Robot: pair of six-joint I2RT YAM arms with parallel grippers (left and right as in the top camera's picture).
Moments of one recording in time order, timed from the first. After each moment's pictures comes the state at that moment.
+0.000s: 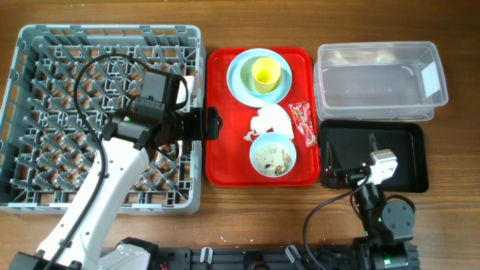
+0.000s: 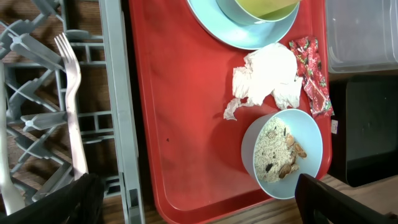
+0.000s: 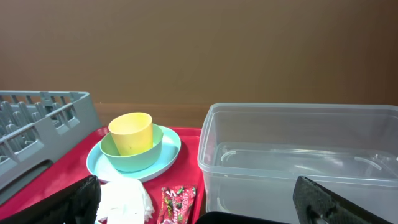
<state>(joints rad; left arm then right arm) -0.30 1.35 1.10 -0.82 0.25 -0.32 0.11 0.02 0.01 0.00 -0.08 0.05</state>
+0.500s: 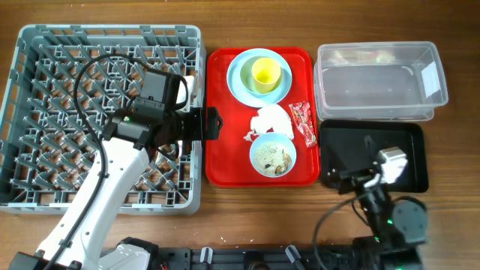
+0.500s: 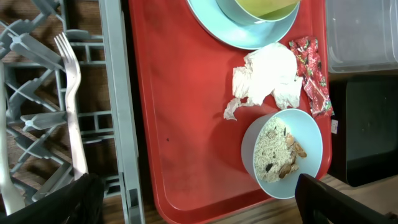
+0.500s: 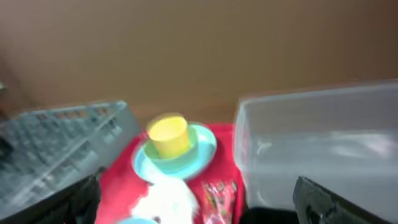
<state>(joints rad) -0.30 1.35 1.10 -0.82 0.25 -0.32 0.11 0.06 0.21 -0.20 -0.18 0.23</state>
